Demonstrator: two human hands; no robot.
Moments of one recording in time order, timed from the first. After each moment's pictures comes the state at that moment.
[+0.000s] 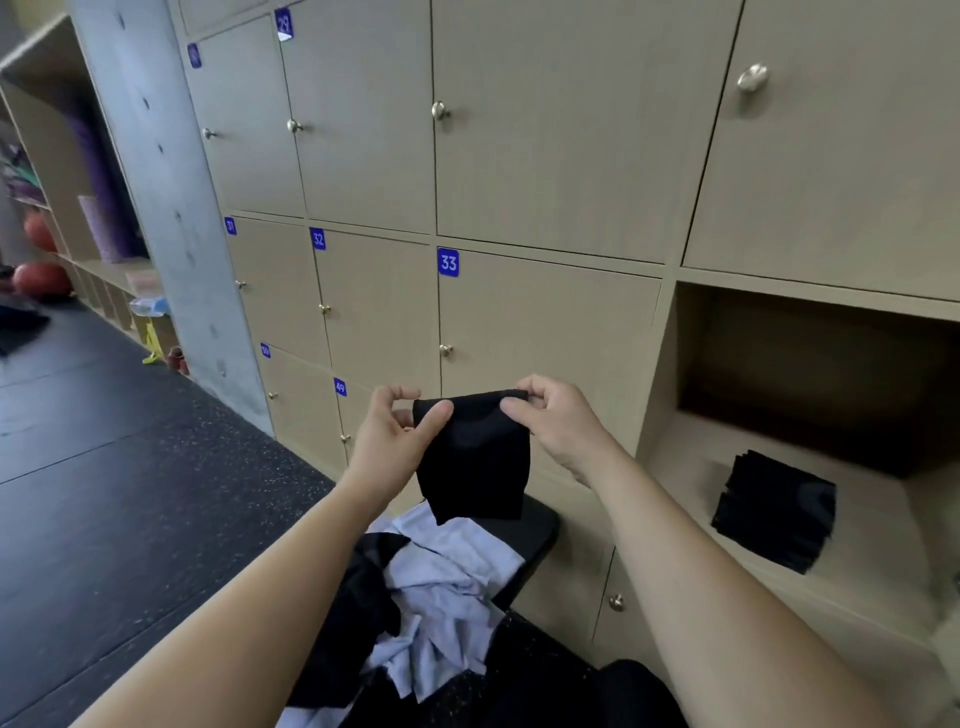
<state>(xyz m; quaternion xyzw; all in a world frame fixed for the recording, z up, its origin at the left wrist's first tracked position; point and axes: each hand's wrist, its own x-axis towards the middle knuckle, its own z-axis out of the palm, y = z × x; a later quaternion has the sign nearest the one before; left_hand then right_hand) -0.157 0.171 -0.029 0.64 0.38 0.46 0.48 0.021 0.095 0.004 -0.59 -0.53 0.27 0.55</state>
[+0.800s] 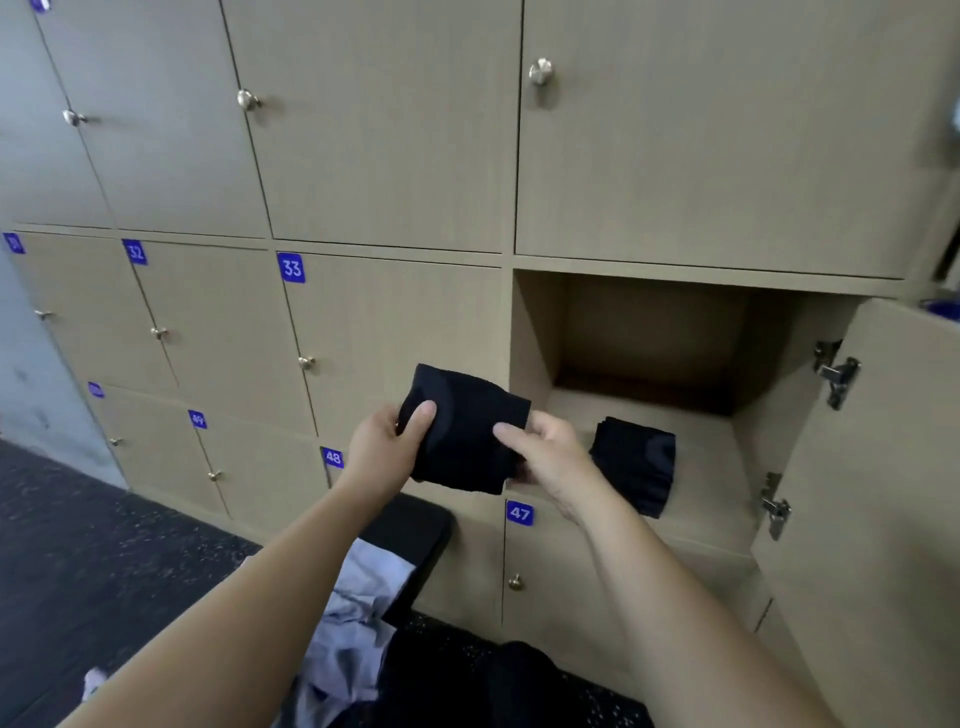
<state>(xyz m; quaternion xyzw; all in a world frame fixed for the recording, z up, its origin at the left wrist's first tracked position) -0.025 0.125 -0.025 0.75 0.35 0.35 0.43 0.120 0.005 -0.031 -0.63 -0.34 0.31 0.62</state>
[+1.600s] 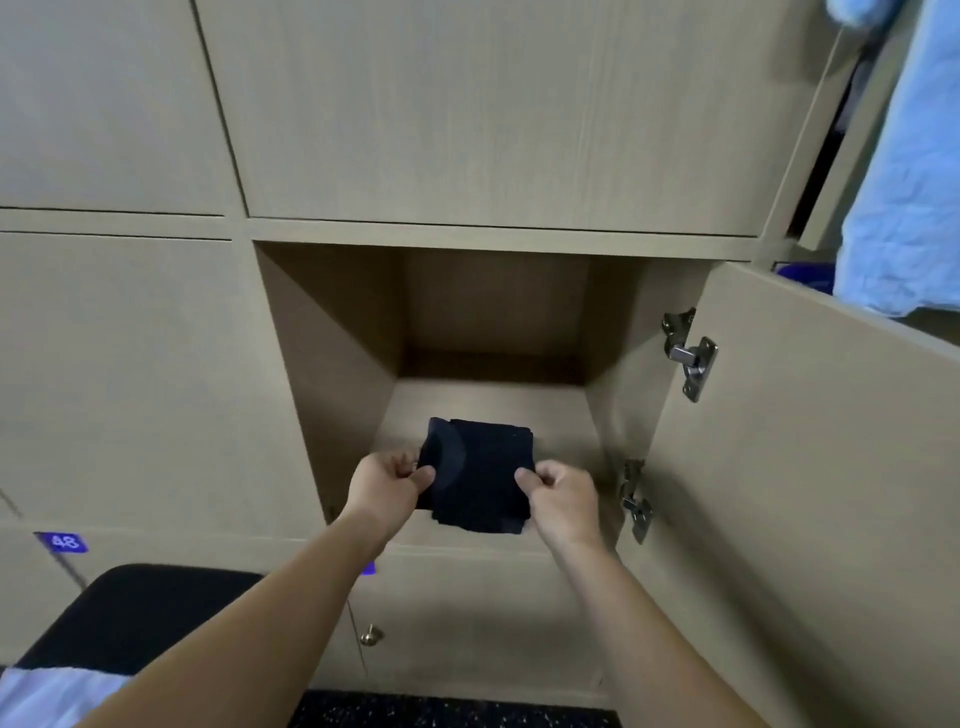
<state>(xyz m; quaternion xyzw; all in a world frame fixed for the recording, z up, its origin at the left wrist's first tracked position) 0.215 0.094 -0.102 0.76 0.31 0.15 0.55 0.317 -0.062 -0.131 -0.81 -0.11 0.09 0.57</state>
